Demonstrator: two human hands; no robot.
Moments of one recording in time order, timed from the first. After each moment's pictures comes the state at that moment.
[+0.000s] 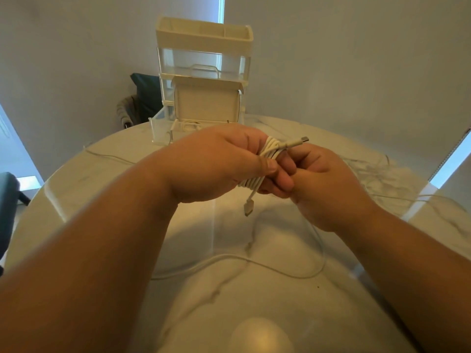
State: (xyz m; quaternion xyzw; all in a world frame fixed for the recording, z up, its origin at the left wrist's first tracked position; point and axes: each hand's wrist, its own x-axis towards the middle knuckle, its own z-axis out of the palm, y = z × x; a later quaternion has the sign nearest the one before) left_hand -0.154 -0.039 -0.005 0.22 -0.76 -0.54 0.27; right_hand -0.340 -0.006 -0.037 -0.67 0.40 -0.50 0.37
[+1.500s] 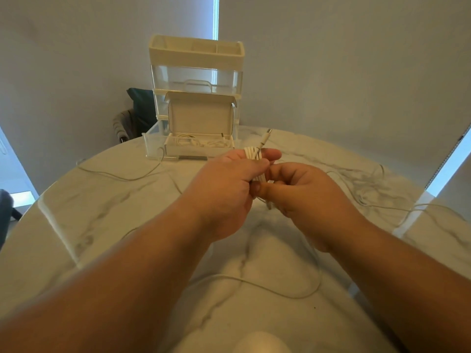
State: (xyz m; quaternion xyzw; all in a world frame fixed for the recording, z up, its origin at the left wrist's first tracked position) left_hand -0.203 -0.027 -0.023 0.27 -0.46 -0.68 0.50; right_hand -0.335 -0.001 -0.034 -0.64 0.51 -0.47 0.32
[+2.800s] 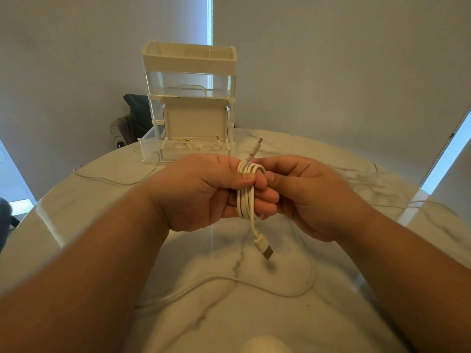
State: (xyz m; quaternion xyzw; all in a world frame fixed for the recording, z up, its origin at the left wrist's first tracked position) left_hand -0.161 -0.039 -0.012 0.19 -0.59 -0.74 0.25; right_hand -0.351 -0.006 -0.028 -0.61 0.33 -0.48 0.53
